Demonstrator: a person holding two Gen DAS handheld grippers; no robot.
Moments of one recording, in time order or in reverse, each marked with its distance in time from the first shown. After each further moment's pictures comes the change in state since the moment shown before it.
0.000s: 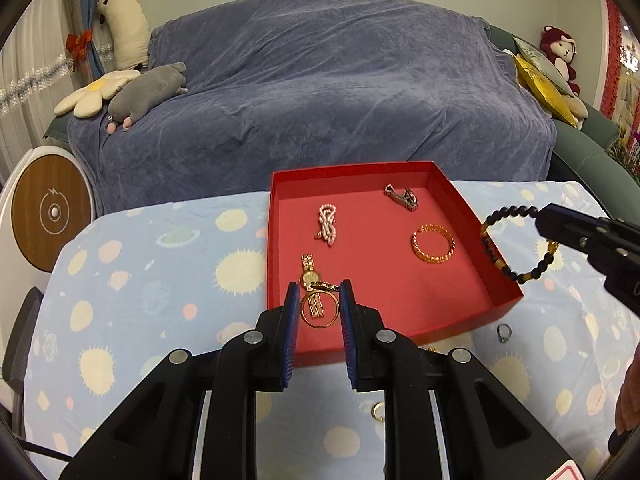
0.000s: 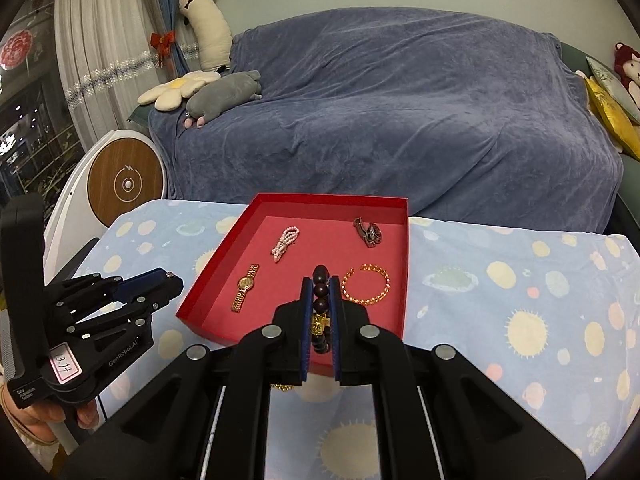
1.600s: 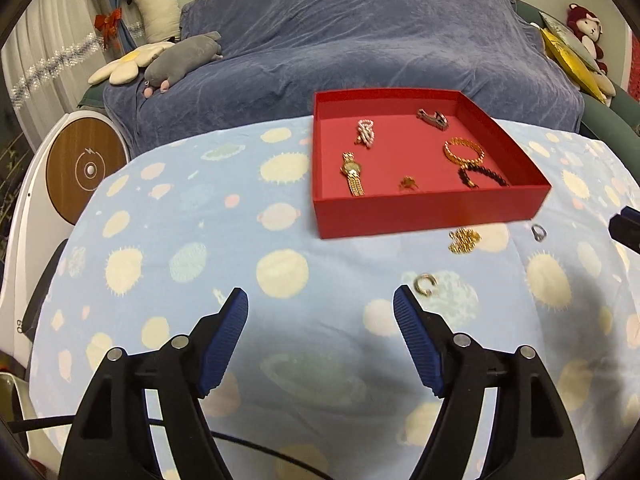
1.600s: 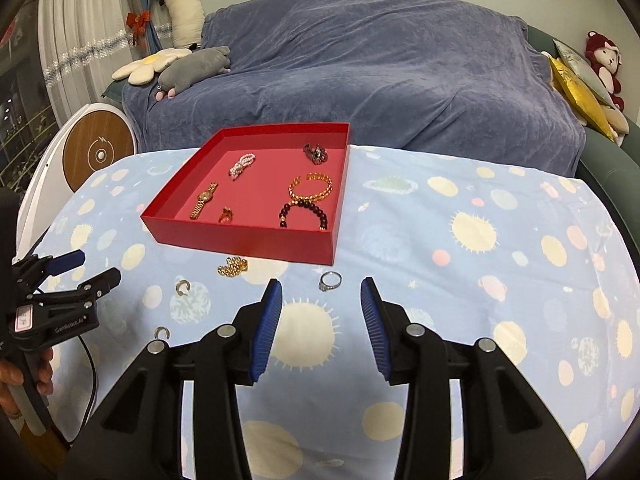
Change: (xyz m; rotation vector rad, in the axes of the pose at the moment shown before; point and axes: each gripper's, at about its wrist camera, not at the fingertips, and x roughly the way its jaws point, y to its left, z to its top) left arm -0.026 0.007 -0.109 -0.028 0.102 0.117; right arm -0.047 -0.024 -0.103 0.010 0.062 -0.130
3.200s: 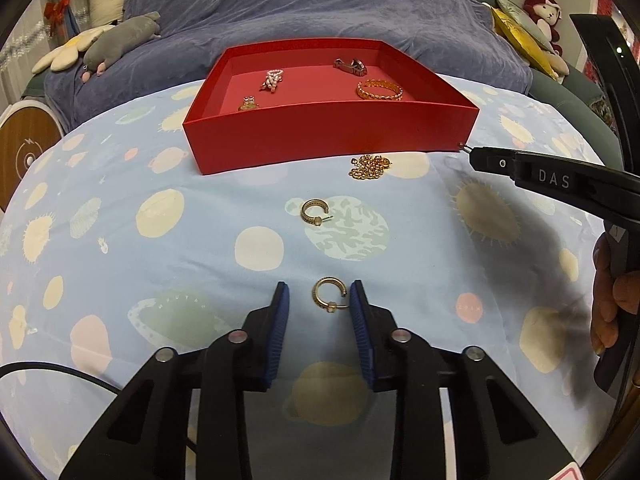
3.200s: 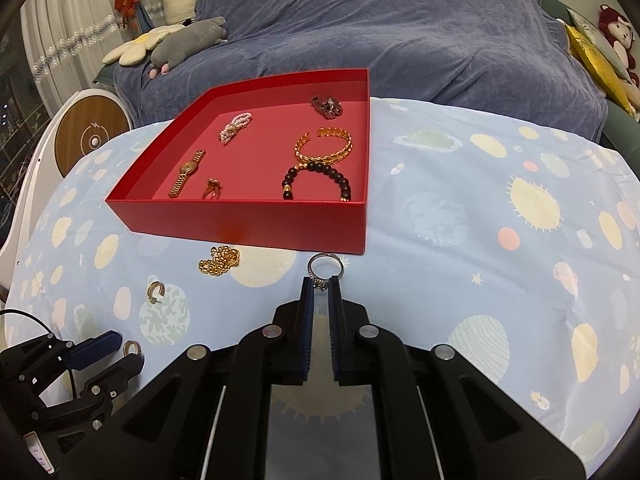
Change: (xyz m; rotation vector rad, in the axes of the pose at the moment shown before) left arm 0.024 -0.051 -0.037 0.058 0.059 -0.209; right arm 0.078 0.009 -0.004 0.037 0.109 0.053
